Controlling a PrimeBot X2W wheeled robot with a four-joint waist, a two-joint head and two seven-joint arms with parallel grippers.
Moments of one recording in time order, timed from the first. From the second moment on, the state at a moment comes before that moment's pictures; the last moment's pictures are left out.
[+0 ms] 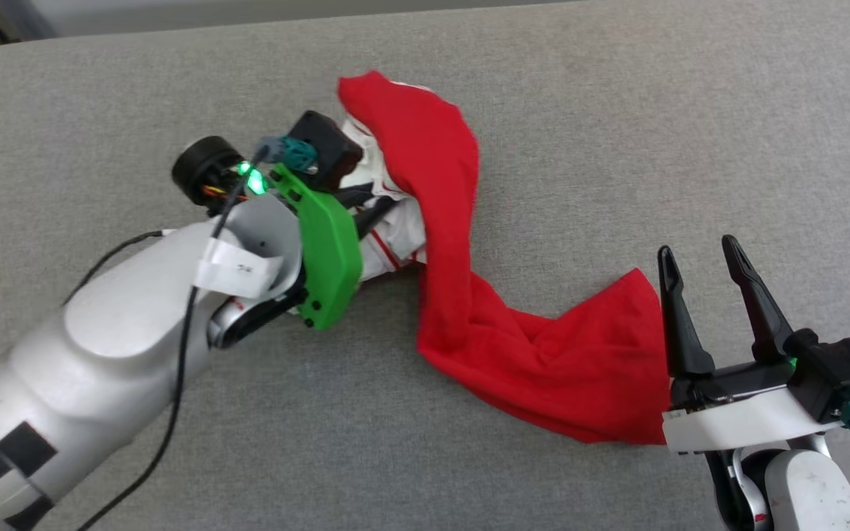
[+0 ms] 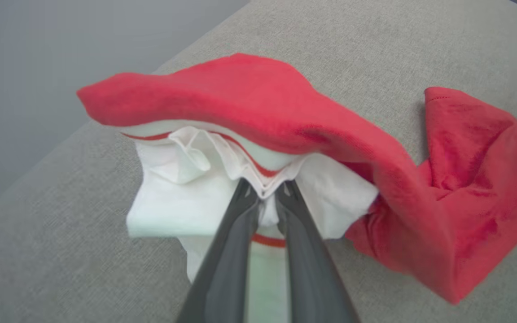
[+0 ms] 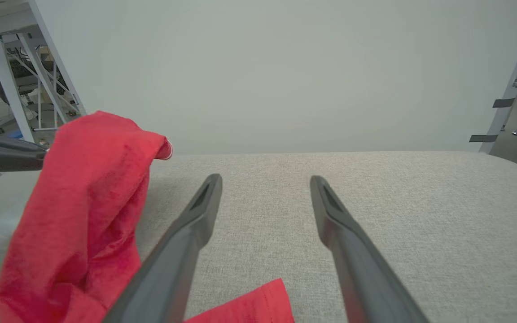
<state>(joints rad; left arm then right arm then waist) -1.04 0.60 -1.18 0.26 -0.93 -0.12 0.19 -0.08 -0.05 0.08 -0.09 0.16 0.13 -0.26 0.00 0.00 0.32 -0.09</state>
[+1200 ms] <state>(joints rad) -0.66 0.43 -0.90 0.28 -0.57 0.30 -0.26 -0.06 -0.05 -0.01 -0.15 0.09 0.13 -0.26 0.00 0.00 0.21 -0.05</state>
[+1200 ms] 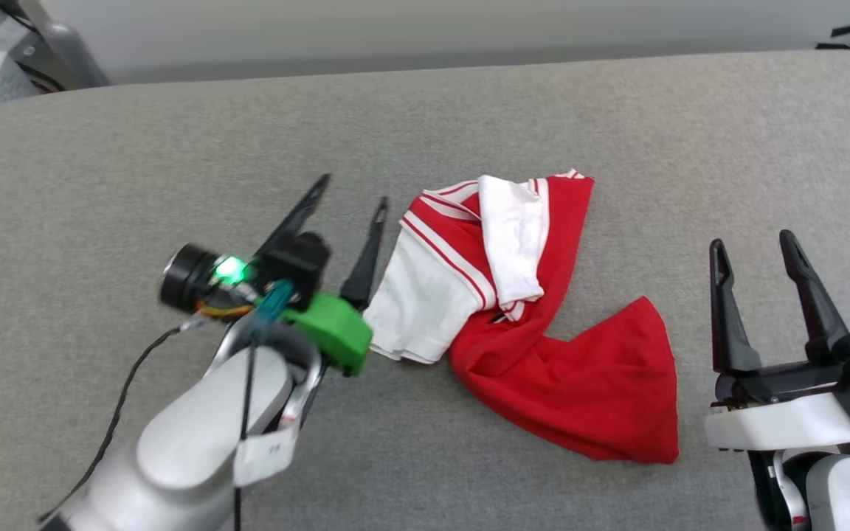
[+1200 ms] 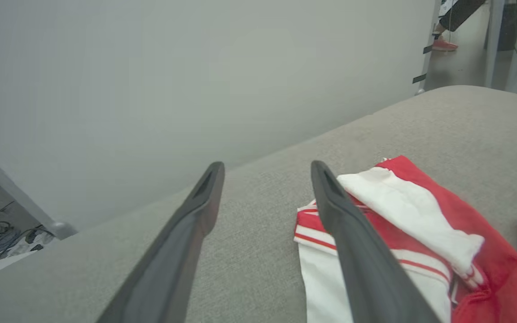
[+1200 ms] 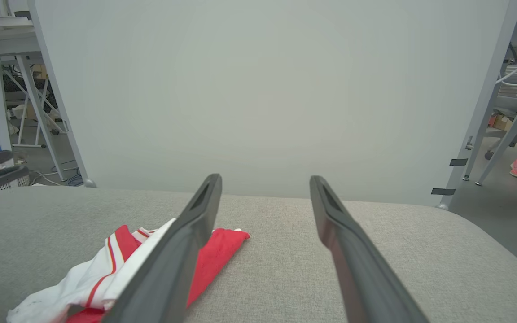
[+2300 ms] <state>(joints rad) -0.13 0.20 -0.28 -0.02 -0.13 0.31 -0.26 -0.68 -0.60 0.68 0.21 0.65 0.13 0.52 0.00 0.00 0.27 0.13</state>
